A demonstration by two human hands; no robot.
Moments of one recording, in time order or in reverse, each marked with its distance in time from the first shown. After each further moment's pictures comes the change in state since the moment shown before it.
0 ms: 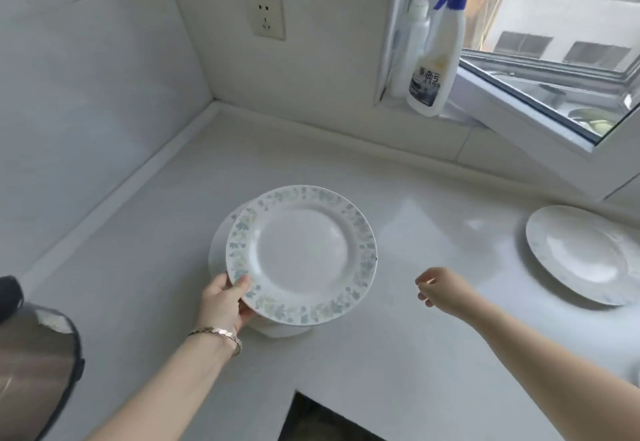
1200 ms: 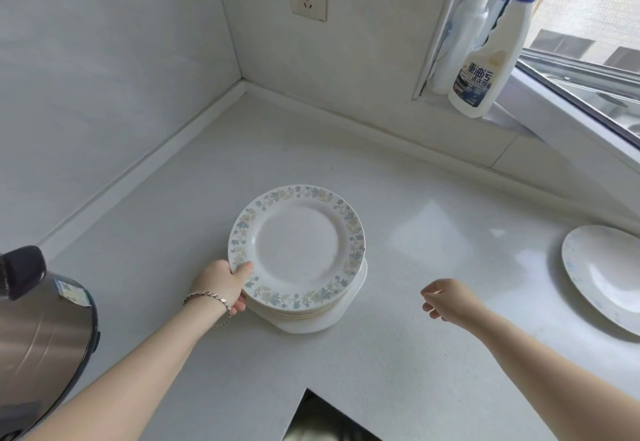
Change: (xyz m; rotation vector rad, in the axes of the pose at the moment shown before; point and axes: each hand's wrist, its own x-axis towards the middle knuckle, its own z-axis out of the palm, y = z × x) left_hand 0.058 0.016 -0.042 1.093 0.078 0.045; right_hand 0.018 -0.023 0.024 -0.056 -0.075 0.017
